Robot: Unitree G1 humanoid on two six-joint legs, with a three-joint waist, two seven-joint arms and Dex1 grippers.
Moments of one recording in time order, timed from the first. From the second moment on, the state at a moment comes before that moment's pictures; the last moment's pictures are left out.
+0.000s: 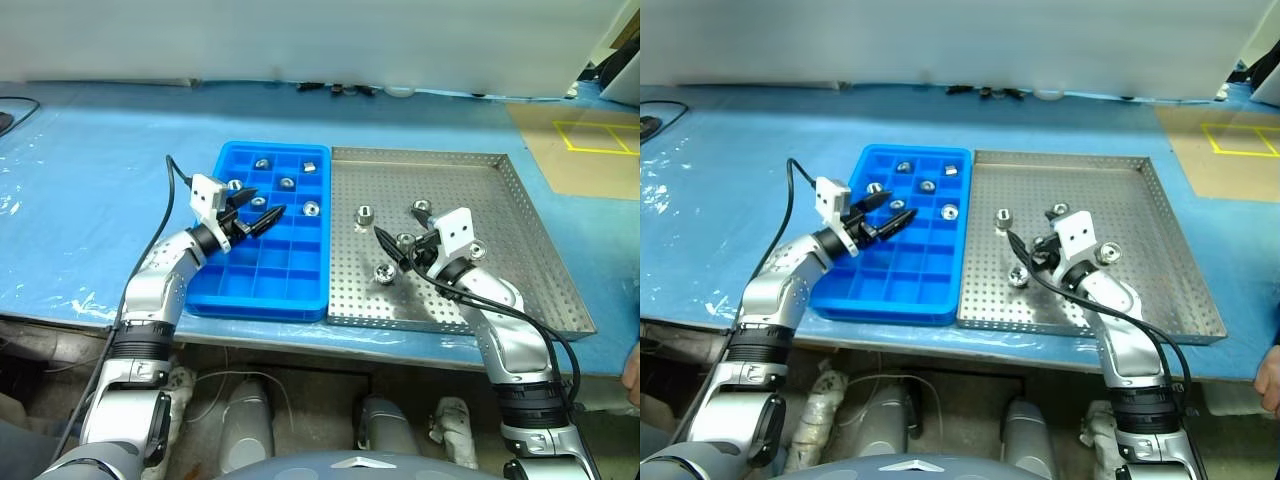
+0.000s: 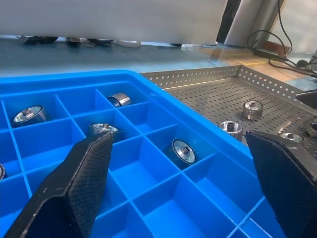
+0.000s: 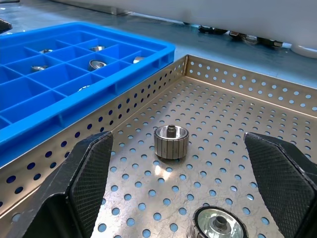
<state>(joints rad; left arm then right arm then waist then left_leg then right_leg) -0.48 0.34 0.09 0.23 -0.43 0.24 -0.76 -0.18 -0.35 -0.03 -0.17 0.20 0.29 0.44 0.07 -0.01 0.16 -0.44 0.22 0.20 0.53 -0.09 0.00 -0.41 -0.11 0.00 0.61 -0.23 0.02</state>
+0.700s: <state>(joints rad) -0.49 0.33 0.09 0.26 -0.42 0.22 -0.78 -0.17 -0.36 -0.05 -0.18 0.21 0.29 0.44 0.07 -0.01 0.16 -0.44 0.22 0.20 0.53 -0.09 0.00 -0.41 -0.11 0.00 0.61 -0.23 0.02</state>
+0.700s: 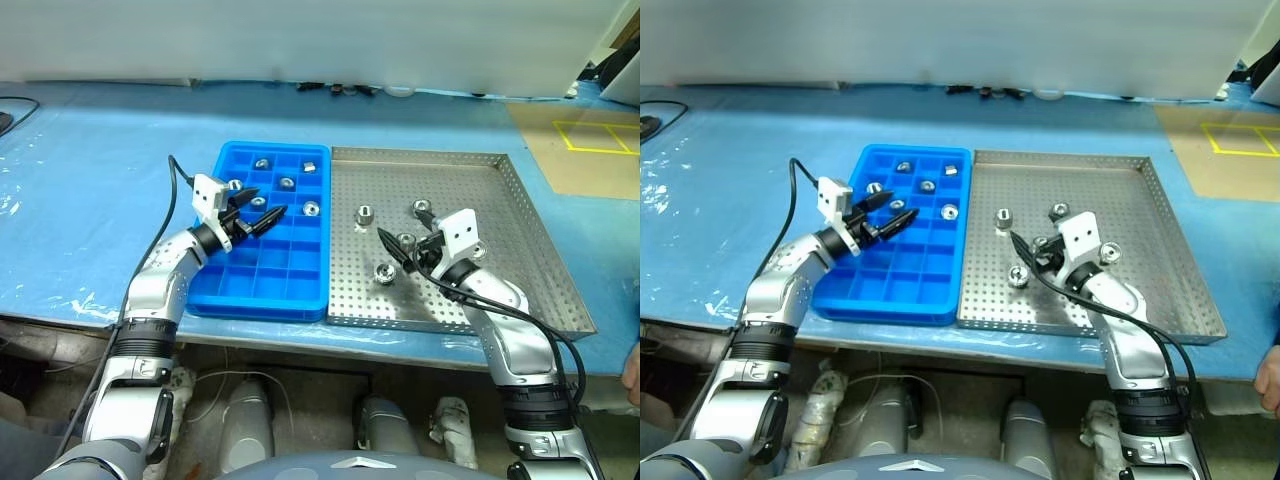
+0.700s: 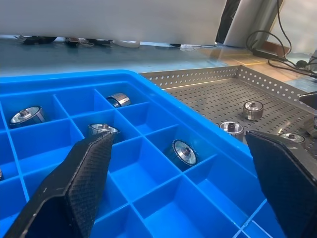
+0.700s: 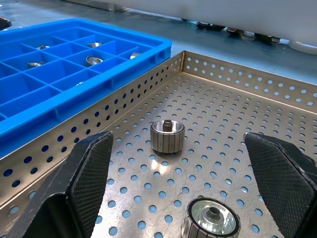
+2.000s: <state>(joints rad) -1.21 0.15 -0.08 1.11 -0.13 0.07 -0.83 -0.11 -0.30 -0.07 -0.24 0.19 0.28 0.35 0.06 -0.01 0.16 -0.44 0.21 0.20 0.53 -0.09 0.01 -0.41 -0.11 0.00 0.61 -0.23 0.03</state>
